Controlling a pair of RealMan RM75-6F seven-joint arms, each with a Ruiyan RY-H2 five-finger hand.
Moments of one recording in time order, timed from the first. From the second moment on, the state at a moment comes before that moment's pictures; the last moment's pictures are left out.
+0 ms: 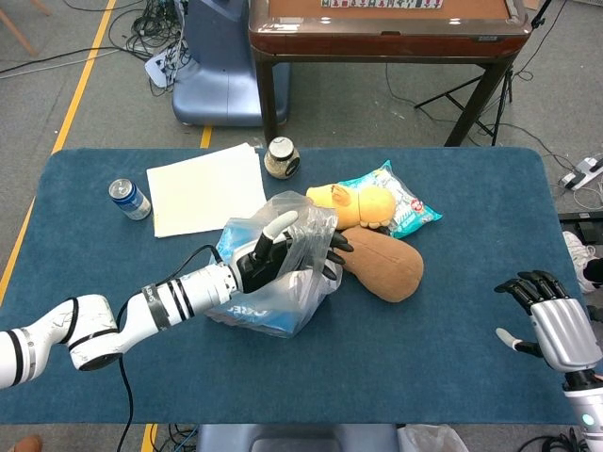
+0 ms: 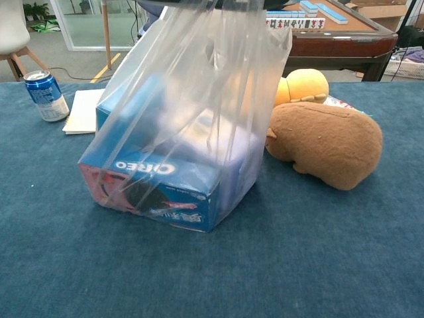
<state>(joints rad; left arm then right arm) -1.21 -1.03 -0.24 -1.79 1.52 0.66 -2.01 0.11 -1.01 0.02 -1.67 -1.61 1.48 0.04</state>
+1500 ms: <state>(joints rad) -0.93 -0.62 -0.53 -2.03 1.24 0.62 -1.93 0.11 -1.00 0.02 -1.69 -1.62 1.48 0.04</state>
